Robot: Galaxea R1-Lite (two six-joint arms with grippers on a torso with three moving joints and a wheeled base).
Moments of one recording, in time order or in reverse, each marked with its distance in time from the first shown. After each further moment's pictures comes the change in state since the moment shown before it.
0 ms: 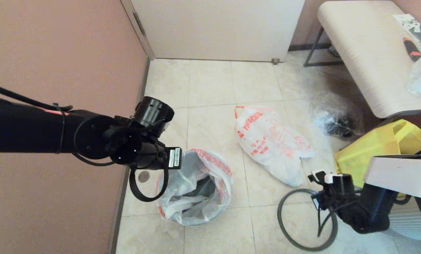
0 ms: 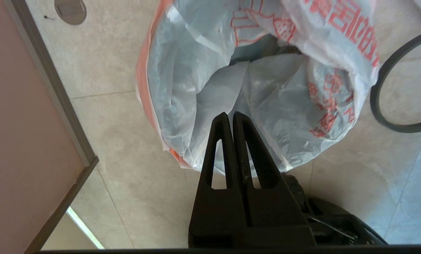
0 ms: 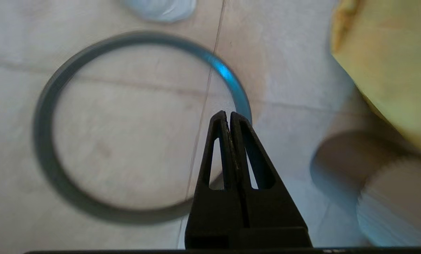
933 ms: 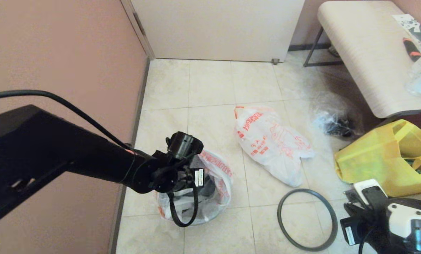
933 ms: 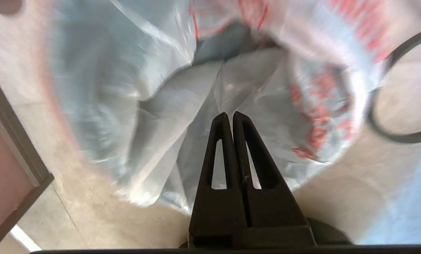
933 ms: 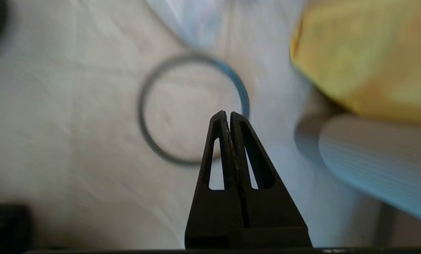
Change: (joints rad) left arm -0.091 0.182 0.153 -0.354 0.038 -0.079; right arm 0.401 -0.771 0.748 -0.125 -0.268 0.239
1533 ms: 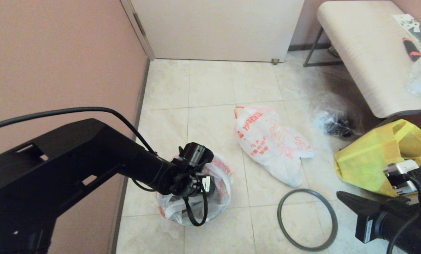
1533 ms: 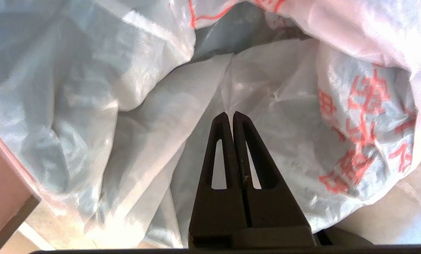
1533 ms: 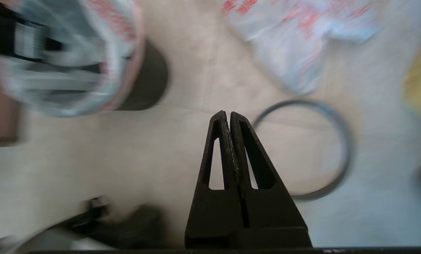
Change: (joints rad) left arm -0.002 0.190 -0.096 -0.011 0.022 0.022; right arm 0.048 -0.389 -0.120 0.318 0.330 0.186
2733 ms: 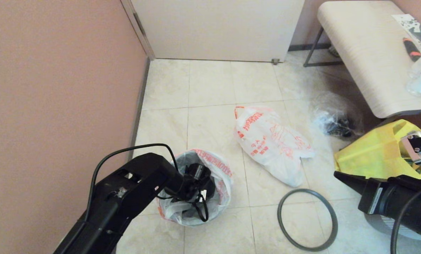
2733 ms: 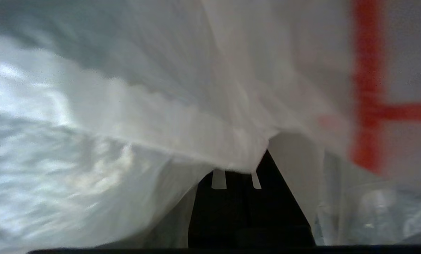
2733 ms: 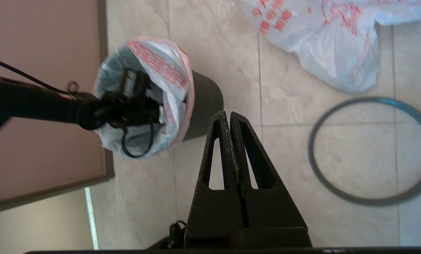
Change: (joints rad) left arm 0.144 0.536 -0.424 0.000 0.006 0.127; right arm -0.014 -0.080 -0.207 0.226 0.091 0.315
